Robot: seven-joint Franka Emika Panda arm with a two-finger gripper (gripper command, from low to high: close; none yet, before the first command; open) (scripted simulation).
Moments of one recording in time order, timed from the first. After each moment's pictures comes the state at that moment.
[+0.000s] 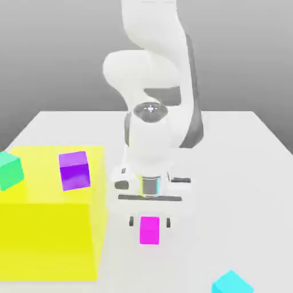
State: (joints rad) arm 0.02 0.26 0.00 -2.86 -0.01 3.12 0.88
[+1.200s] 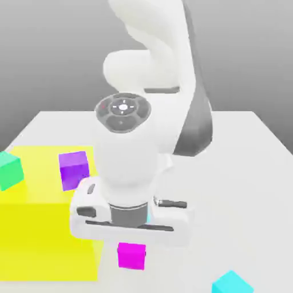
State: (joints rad) arm -0.08 0.21 -0.07 -2.20 0.05 2.27 0.86
